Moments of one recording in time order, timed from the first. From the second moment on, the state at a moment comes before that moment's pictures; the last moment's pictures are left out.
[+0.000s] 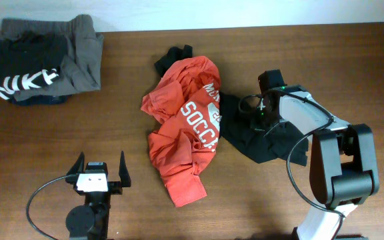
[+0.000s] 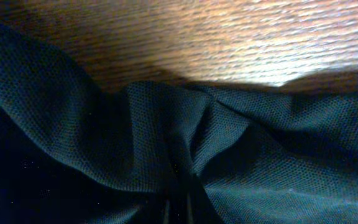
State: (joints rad) left arm 0.00 0.01 0.01 -0.08 -0.01 0.06; right arm 0.12 1.95 1.25 -0.77 0.00 0.31
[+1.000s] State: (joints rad) left arm 0.00 0.01 0.01 -0.08 -0.01 0.06; right arm -0.57 1.97 1.45 -1.03 0.19 0.34
